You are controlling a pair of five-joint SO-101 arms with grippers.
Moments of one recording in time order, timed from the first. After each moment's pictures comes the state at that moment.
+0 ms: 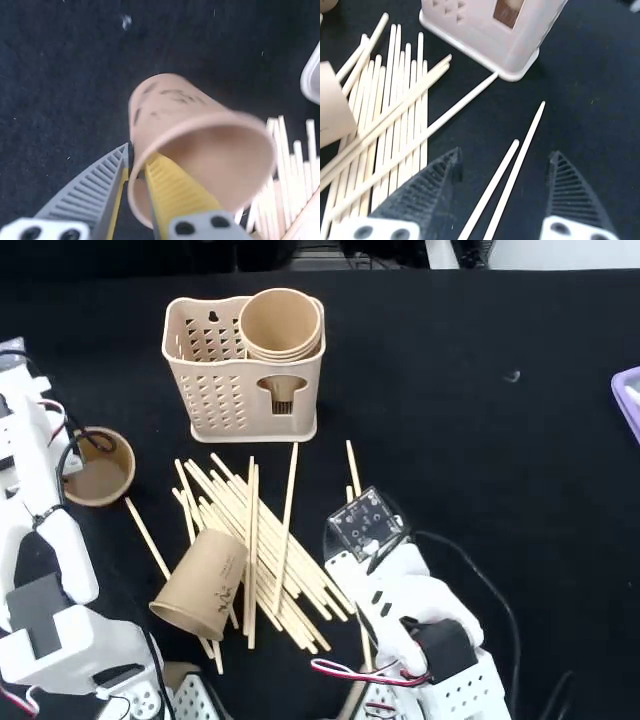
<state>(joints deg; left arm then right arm) -33.2 -2.6 5.6 77.2 -3.8 -23.9 -103.2 87.5 61.5 11.9</state>
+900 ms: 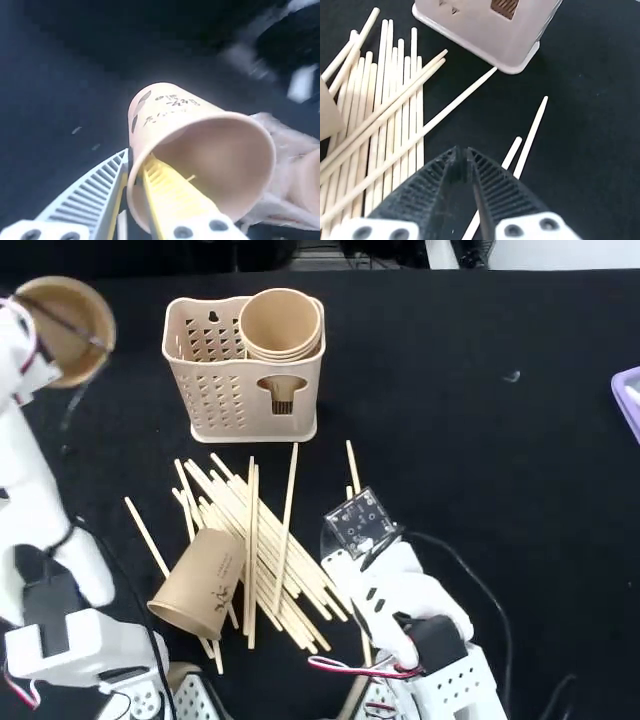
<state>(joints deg) -22.8 -3.2 -54.6 100.4 11.1 -23.9 -103.2 93.6 55.2 11.6</state>
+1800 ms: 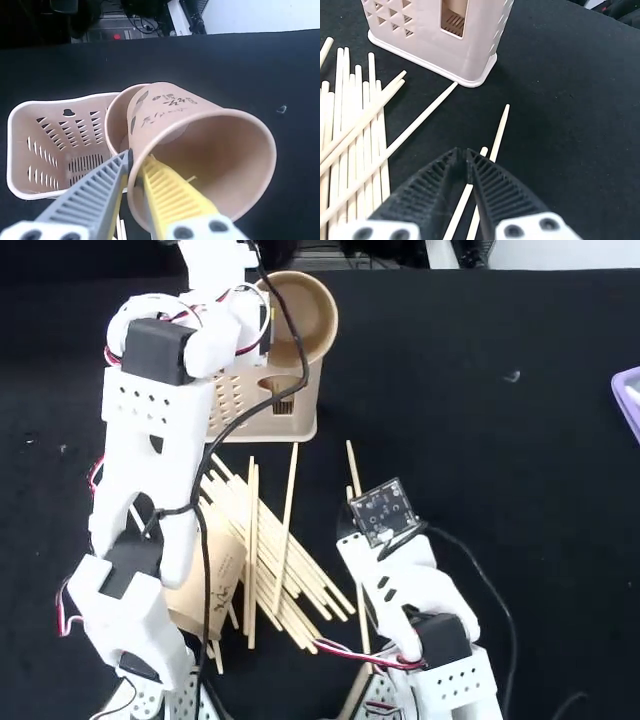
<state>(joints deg) 11.5 11.5 -55.8 89.7 8.3 -16.5 -103.2 94.1 50.4 11.6</state>
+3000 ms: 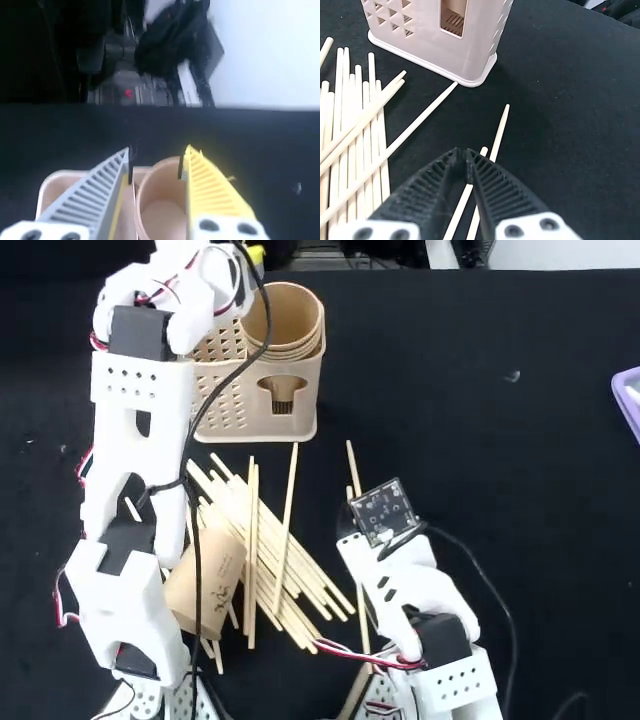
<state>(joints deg) 4.7 16.6 -55.8 70.6 10.0 -16.5 -103.2 94.1 50.4 11.6</state>
